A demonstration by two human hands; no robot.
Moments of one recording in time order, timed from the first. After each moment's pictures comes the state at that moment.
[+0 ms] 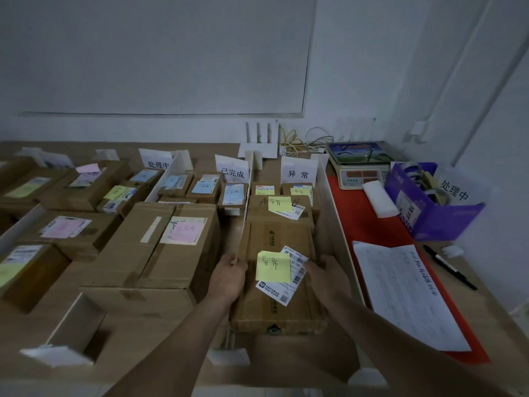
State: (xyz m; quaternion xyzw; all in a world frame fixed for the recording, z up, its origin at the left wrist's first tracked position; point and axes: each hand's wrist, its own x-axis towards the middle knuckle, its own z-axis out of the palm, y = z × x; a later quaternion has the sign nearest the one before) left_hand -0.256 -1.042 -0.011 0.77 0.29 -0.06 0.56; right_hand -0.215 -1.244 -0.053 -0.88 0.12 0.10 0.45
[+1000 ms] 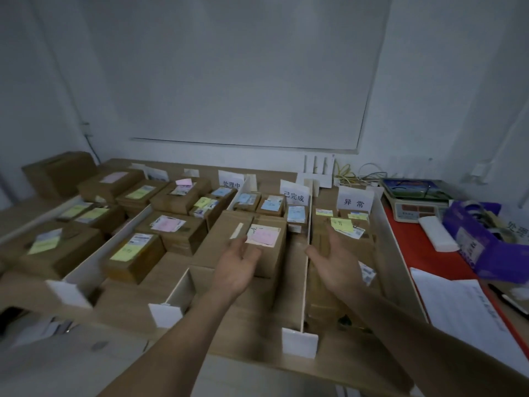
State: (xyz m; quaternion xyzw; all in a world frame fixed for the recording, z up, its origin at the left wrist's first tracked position) left_hand -0.387 -0.918 0.071 0.83 0.22 0.12 0.49; right_hand -0.306 -1.114 0.056 -0.91 -0.08 0.01 0.42
